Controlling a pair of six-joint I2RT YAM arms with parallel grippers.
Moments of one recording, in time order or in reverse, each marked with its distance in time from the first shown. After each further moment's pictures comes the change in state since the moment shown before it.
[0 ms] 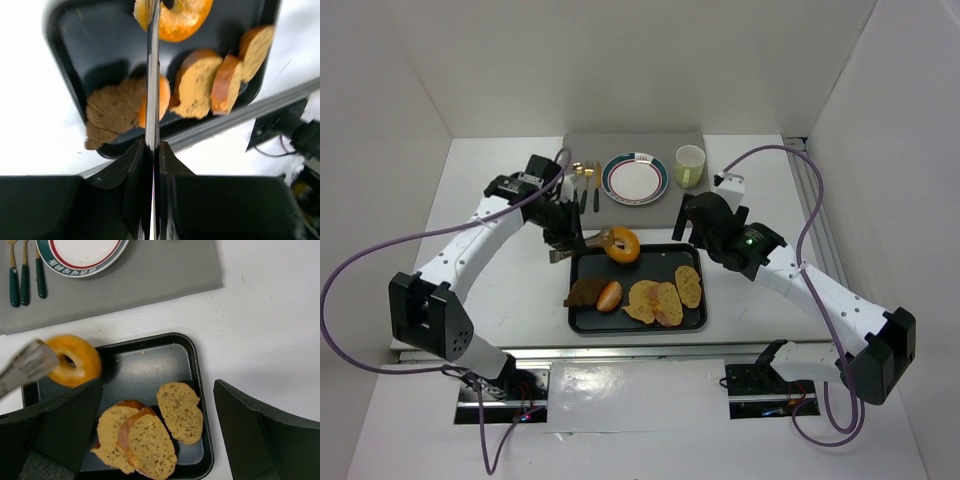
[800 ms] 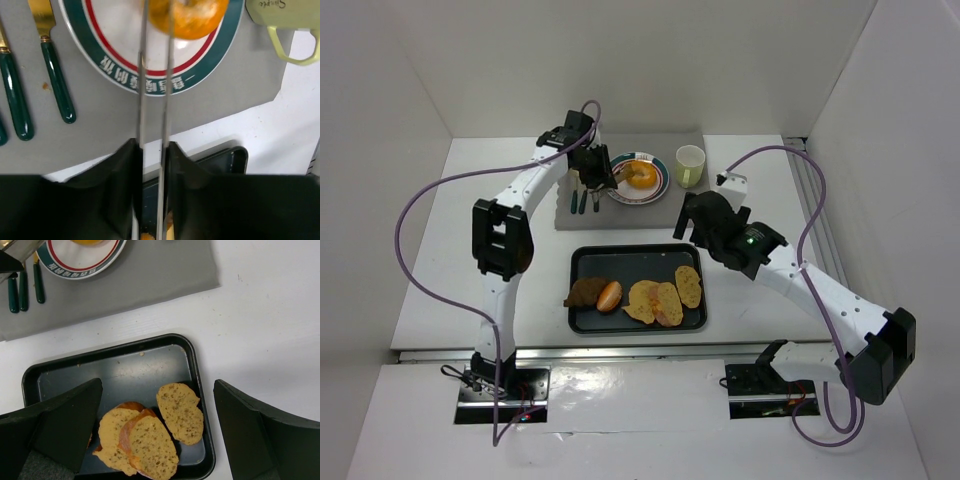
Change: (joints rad) left arm 0.037 0.715 0.751 0.196 -0.077 -0.057; right arm -0.013 0.000 0.002 -0.003 0.001 0.024
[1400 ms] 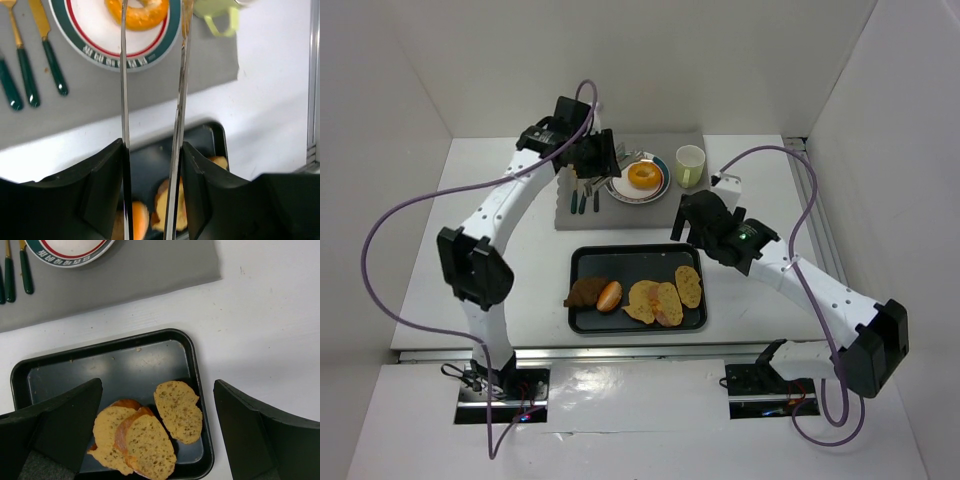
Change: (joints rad) left arm -0.077 -0.239 -0.051 -0.030 -0.094 0.032; right arm -0.007 0.046 0.008 -0.010 -0.013 -0.006
